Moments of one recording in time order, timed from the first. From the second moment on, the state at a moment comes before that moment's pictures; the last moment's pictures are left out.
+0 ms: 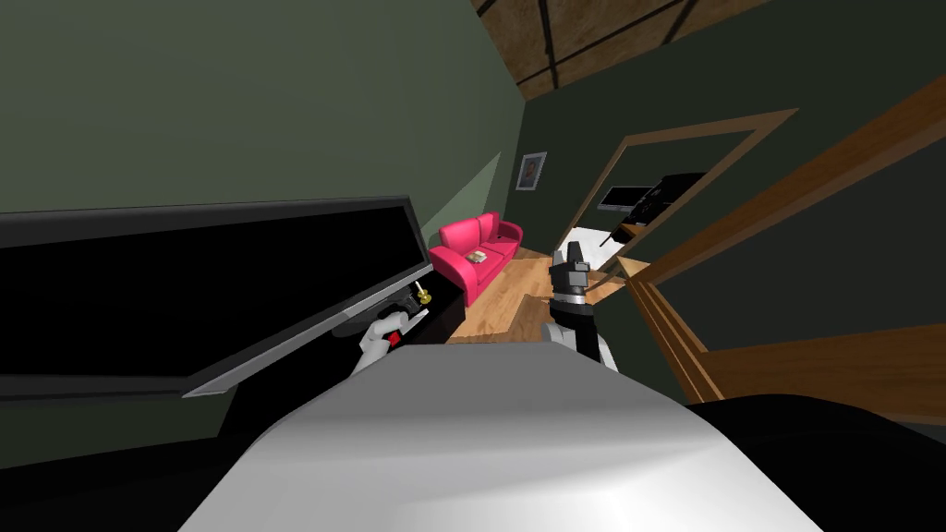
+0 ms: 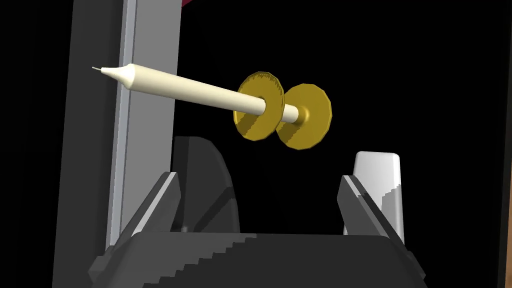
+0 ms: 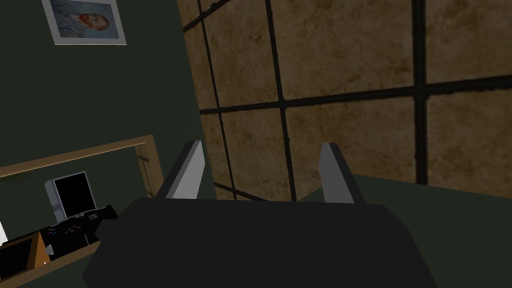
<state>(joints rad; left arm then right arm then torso) 0.06 0.28 0.19 -1.39 0.42 0.47 0.35 0.49 0.00 -0.07 -2.38 0.10 -0.38 0.02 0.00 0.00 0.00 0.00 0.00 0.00</state>
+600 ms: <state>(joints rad) 0.02 0.32 0.19 -1.22 0.47 0.57 0.36 0.49 0.00 -0.07 -2.38 0.10 -0.38 0.02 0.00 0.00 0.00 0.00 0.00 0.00</state>
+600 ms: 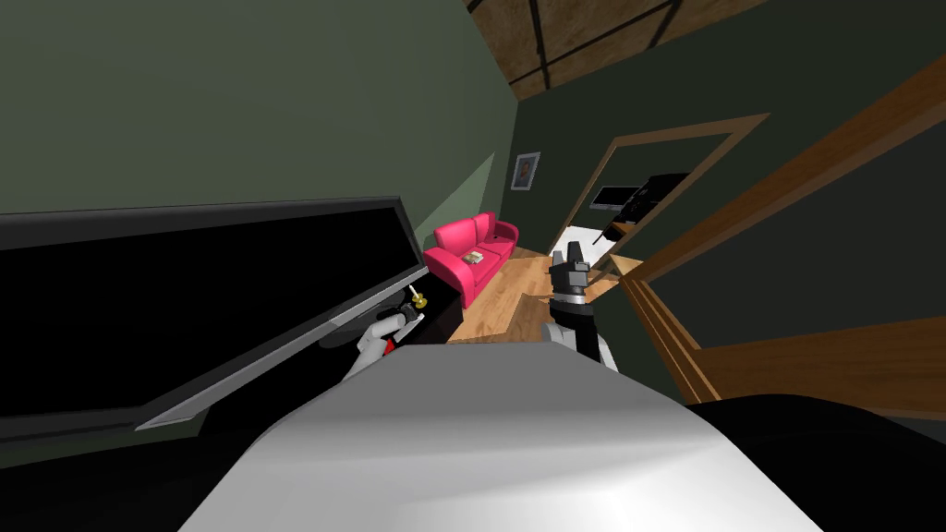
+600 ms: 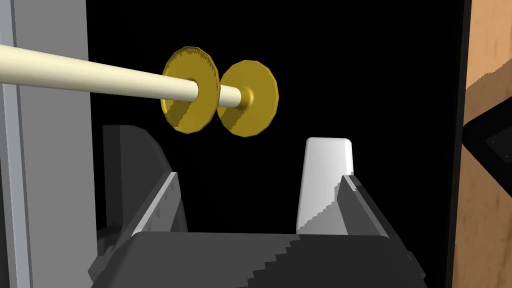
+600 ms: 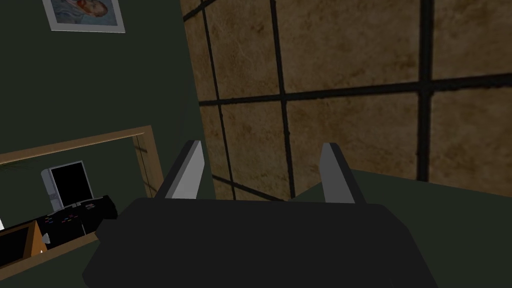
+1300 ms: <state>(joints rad) -0.01 0.37 0.20 -1.07 0.50 0.71 0.38 0.49 0.00 -0.07 -2.38 0.10 -0.38 0.02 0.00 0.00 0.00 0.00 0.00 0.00</state>
